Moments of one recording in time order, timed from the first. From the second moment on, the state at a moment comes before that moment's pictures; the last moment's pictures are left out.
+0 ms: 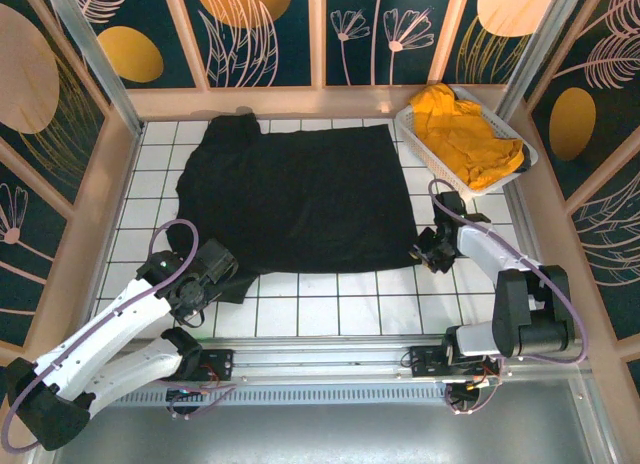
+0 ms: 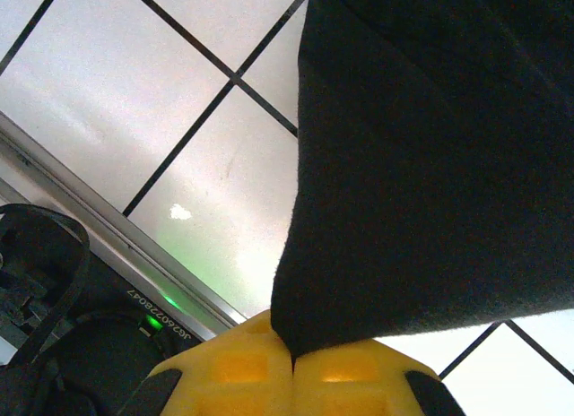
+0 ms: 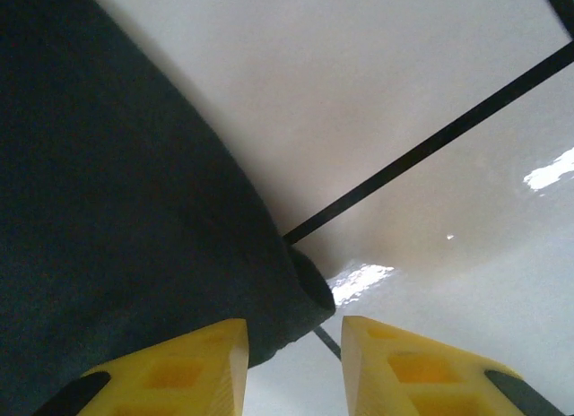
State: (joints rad) left arm -0.67 0.88 0.78 -1.42 -0.30 -1.41; right arm 0.13 1.37 0.74 -0.71 -0.16 0.82
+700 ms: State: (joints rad) left arm -0.67 0.88 0.82 -1.42 -0.33 -1.41; right arm 0.16 1.46 0.74 -0.70 -0.15 0.80
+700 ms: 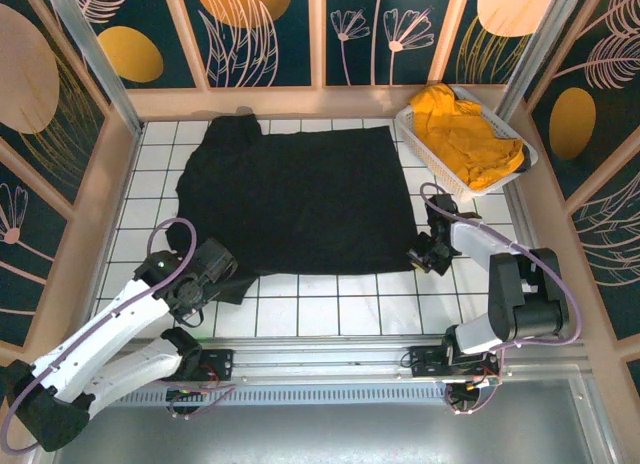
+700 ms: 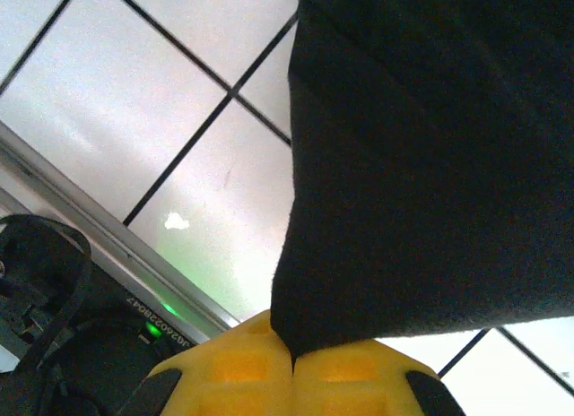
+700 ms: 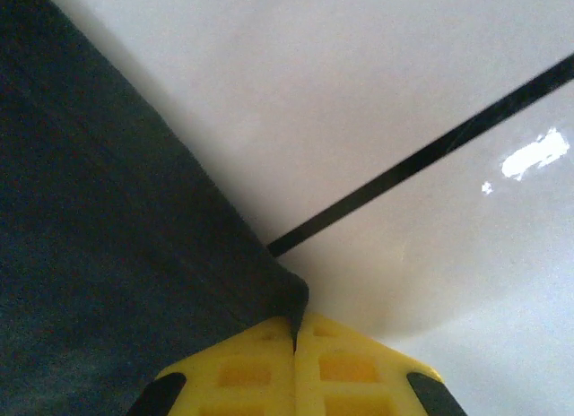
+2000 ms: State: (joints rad) left arm -0.22 1.46 1.14 -0.72 -0.51 -0.75; right arm 0.13 1.86 1.38 -0.75 -0.13 0.89
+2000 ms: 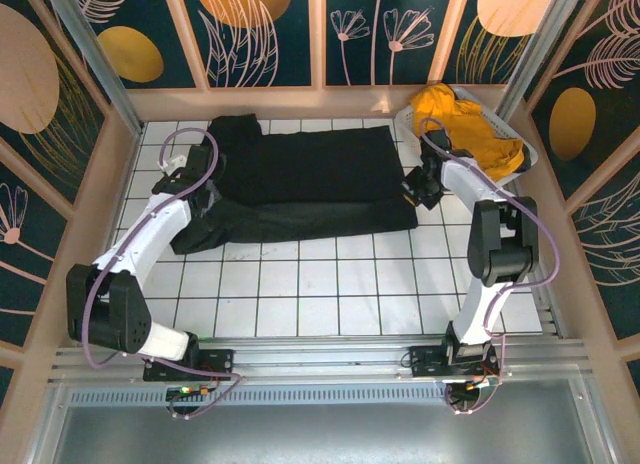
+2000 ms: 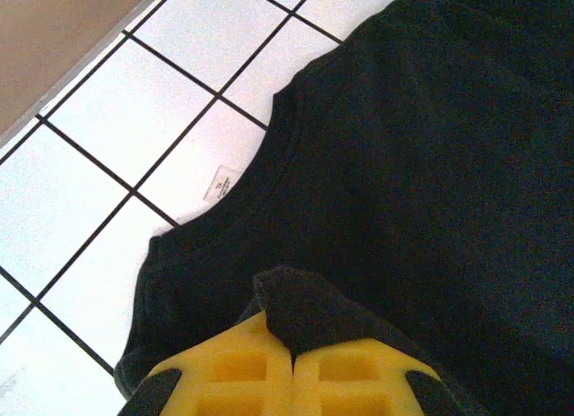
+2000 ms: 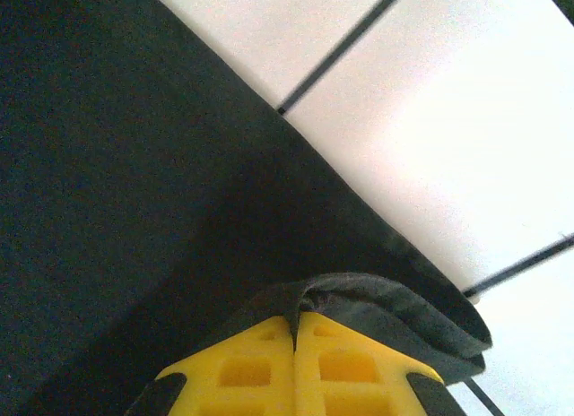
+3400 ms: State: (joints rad) left arm 0.08 1.49 0.96 -0.61 -0.17 -0.73; right arm 0.16 1.61 1.12 -0.57 -0.11 0.77
